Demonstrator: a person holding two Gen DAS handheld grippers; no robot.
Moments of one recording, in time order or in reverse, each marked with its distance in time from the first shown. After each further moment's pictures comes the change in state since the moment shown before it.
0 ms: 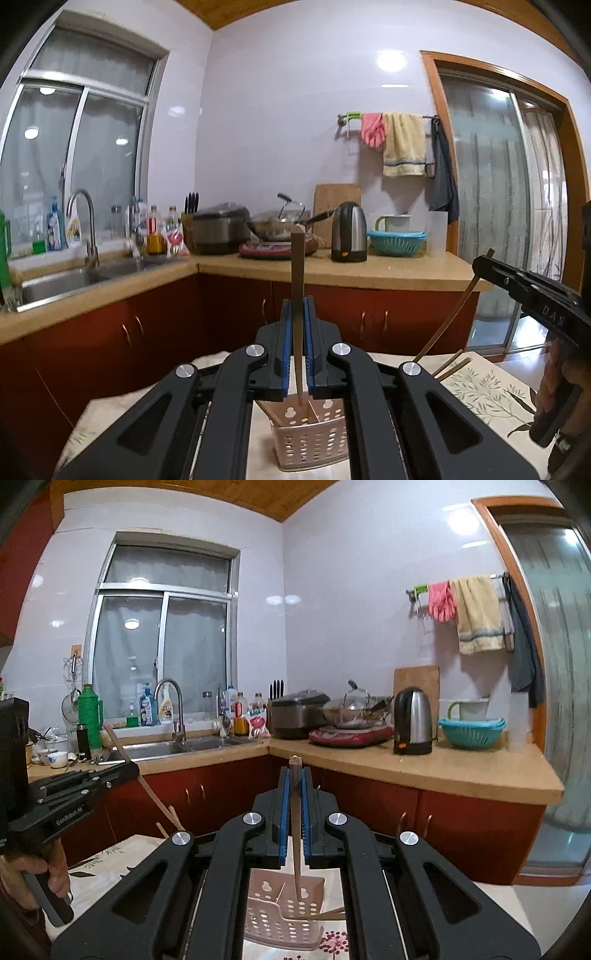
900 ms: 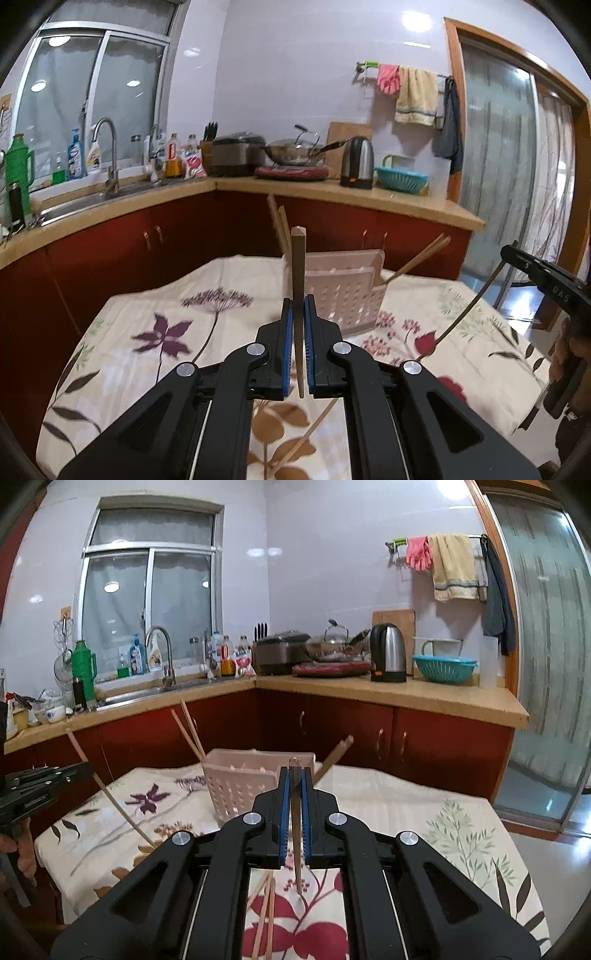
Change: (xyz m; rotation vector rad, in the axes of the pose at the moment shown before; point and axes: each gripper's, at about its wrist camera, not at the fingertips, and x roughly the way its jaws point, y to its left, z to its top) left arm -0.097 0.014 -0.069 -0.075 0.223 0.003; right arm -0.100 0.021 -0.062 0.021 0.165 -0.069
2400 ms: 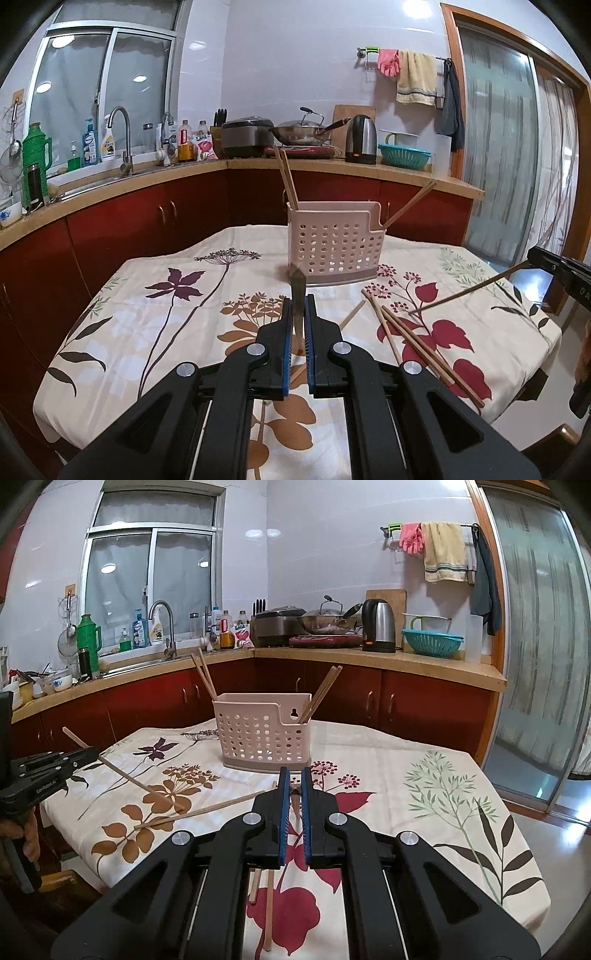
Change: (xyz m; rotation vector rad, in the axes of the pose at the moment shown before) left arm -0.041 -0.011 -0.077 0.010 0.058 0.063; right arm -0.068 0.014 -0.073 -0.020 0.107 -0.046
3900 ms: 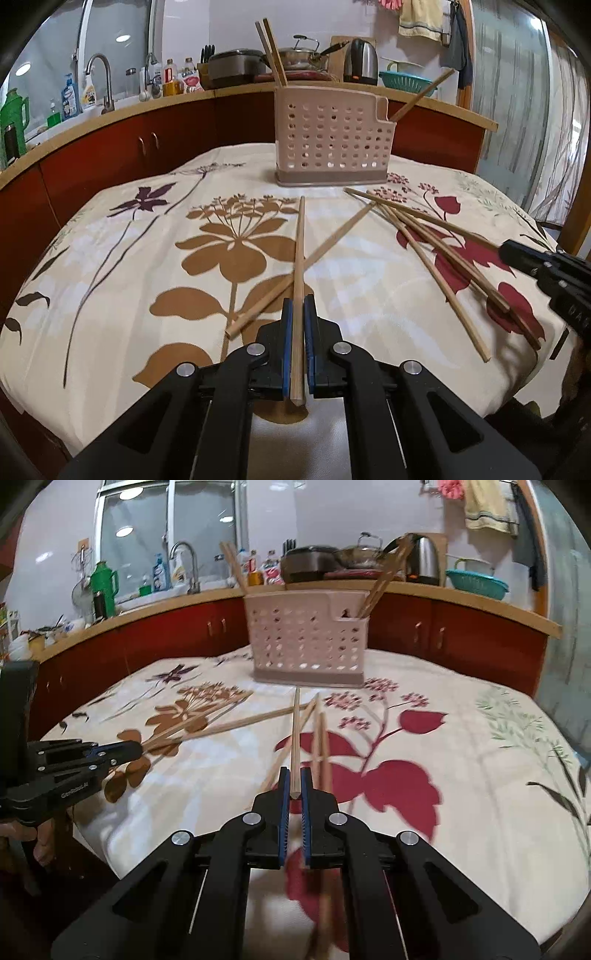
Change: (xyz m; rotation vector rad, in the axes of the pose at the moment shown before) left arm 0.080 -0.014 -0.080 0.022 0.233 -0.002; right arm 0.081 0.028 -0.085 -0.016 0.174 0.098
